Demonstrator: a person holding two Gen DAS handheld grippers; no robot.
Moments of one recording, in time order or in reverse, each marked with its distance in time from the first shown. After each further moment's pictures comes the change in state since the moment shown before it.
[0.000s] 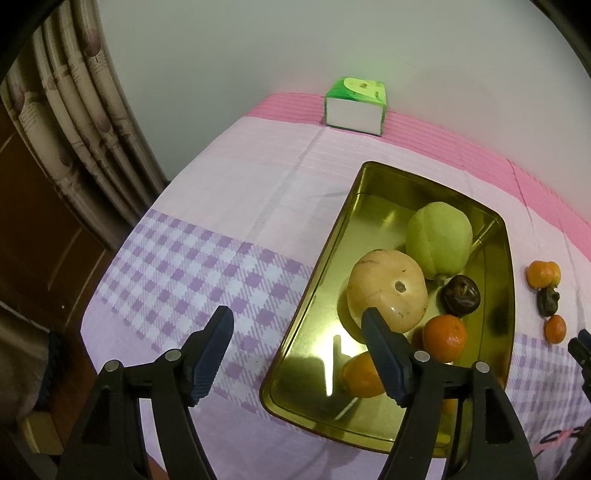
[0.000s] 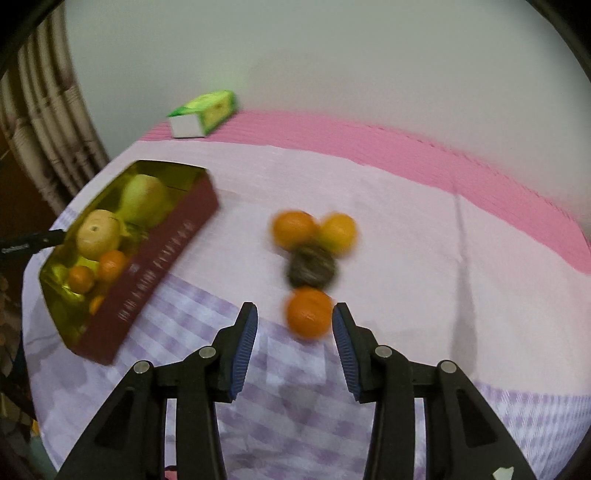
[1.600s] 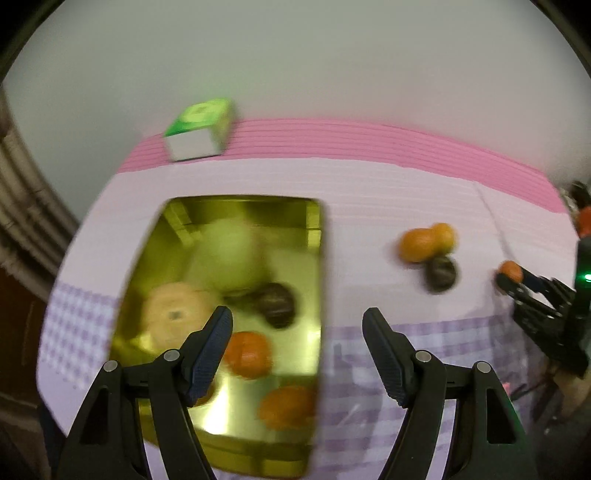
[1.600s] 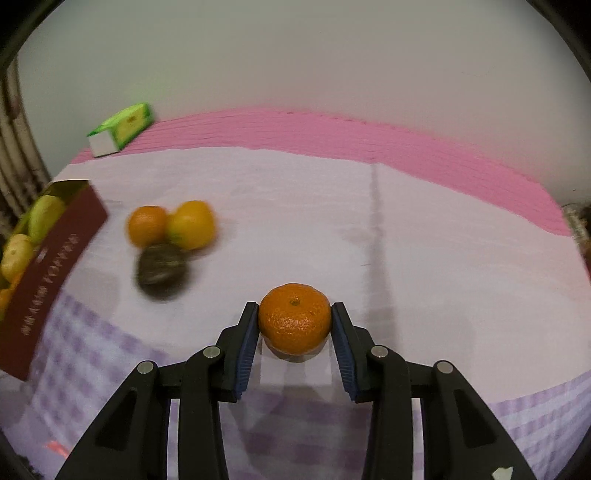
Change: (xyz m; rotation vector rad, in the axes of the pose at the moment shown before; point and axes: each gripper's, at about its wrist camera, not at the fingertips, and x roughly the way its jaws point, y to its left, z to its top) left arm -0.029 -0.158 -0.008 0.288 -0.024 -0.232; right arm 0.033 -0.081 -0.008 0.093 -0.065 -0.177
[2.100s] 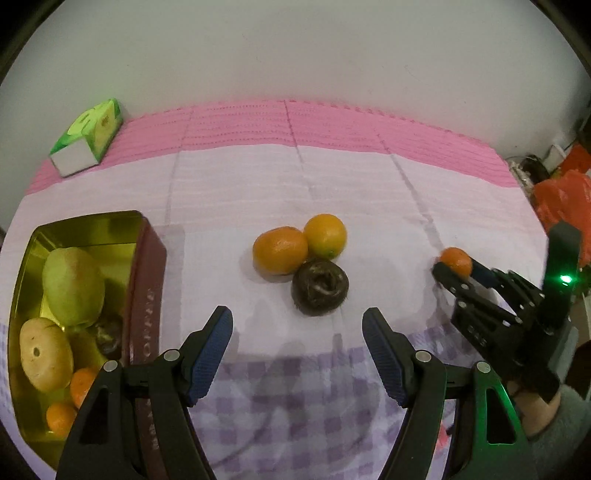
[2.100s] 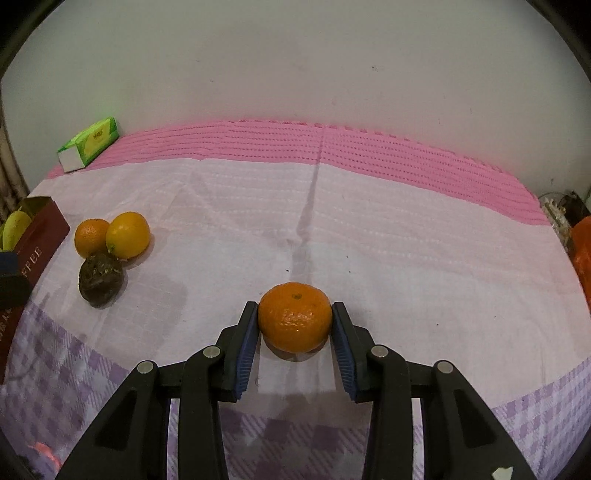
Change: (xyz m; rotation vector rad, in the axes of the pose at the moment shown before) left arm 0.051 -0.094 0.020 0.082 0.067 -0.184; right arm 0.012 -0.030 -0.002 0.071 -0.024 -0.028
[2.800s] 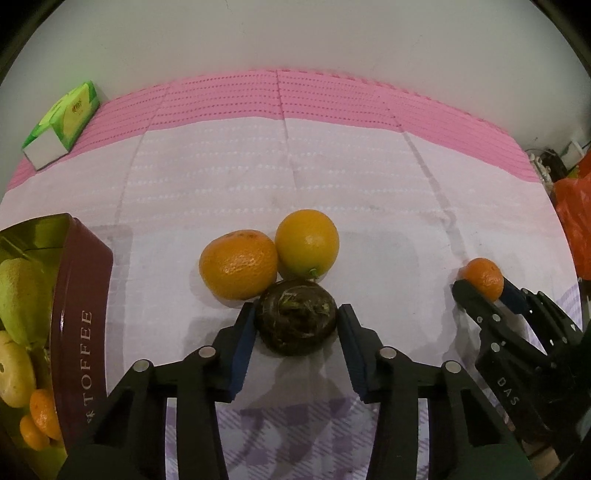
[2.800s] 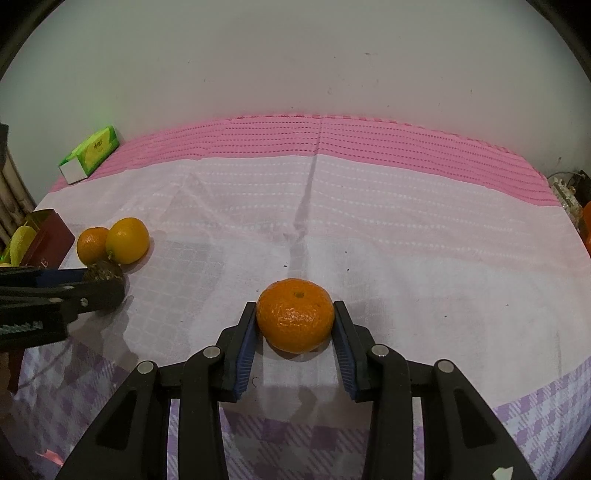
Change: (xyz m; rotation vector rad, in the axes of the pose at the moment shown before) left arm 0.053 -0.022 0.016 -0.019 0.072 0.019; right arm 0.003 -0.009 -0.005 0.043 0.015 0.047
